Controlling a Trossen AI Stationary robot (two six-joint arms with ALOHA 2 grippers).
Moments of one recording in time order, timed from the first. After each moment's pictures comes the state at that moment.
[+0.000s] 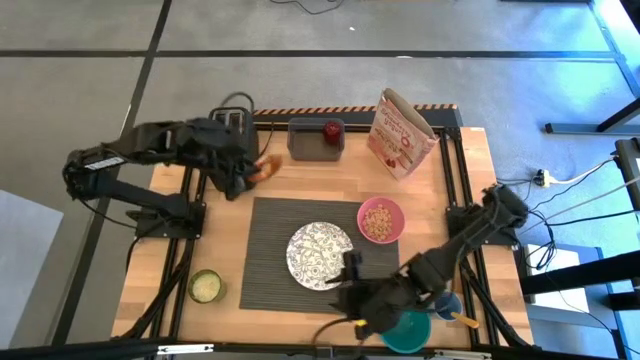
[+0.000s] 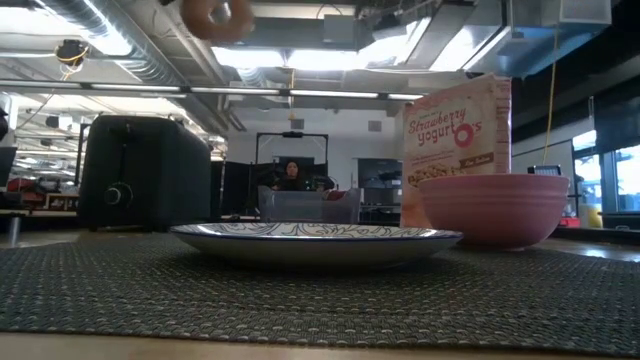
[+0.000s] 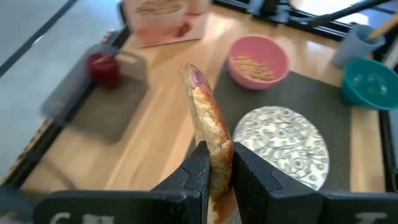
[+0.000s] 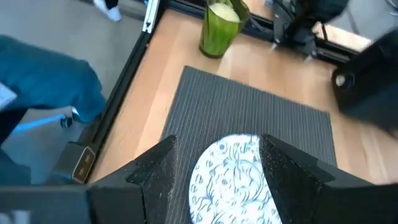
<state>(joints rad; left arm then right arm) 0.13 1.05 1.40 -1.04 -0.09 -0.21 0.65 1.84 1.74 -0.66 0.47 0.16</state>
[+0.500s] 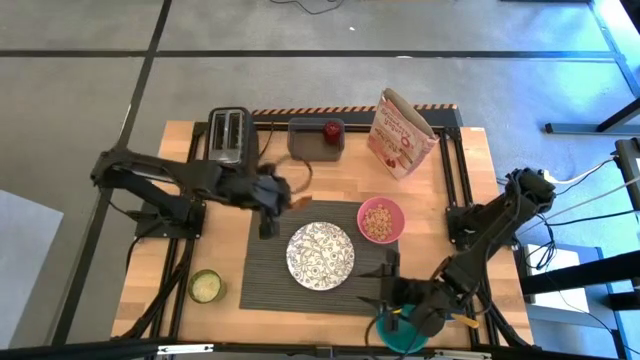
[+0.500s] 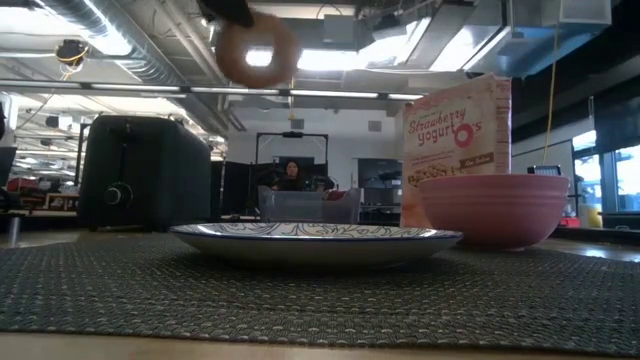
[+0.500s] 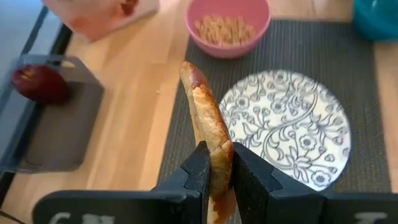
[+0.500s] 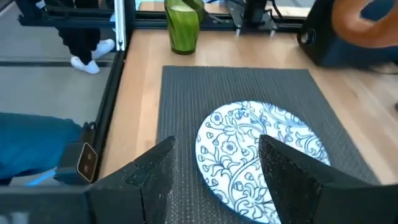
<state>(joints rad) -0.16 1.33 1.31 -0.84 -0.28 -0.17 0.81 1.58 1.18 -0.32 0.76 0.52</state>
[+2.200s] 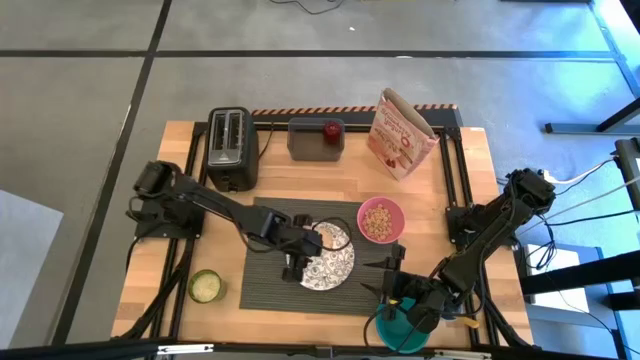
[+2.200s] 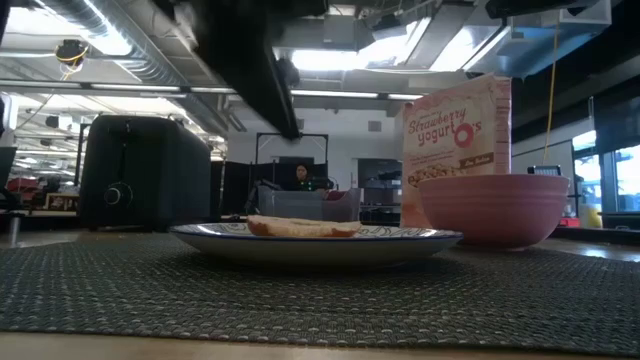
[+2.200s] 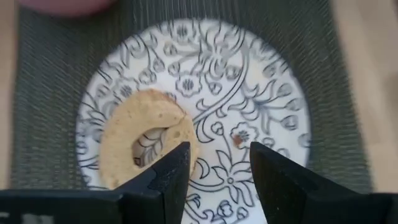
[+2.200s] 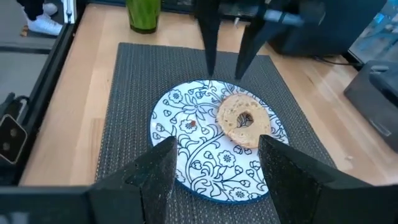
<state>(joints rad) -0.29 1.74 1.26 -0.52 -0.09 -0.15 0.83 1.59 1.03 -0.29 0.89 0.56</state>
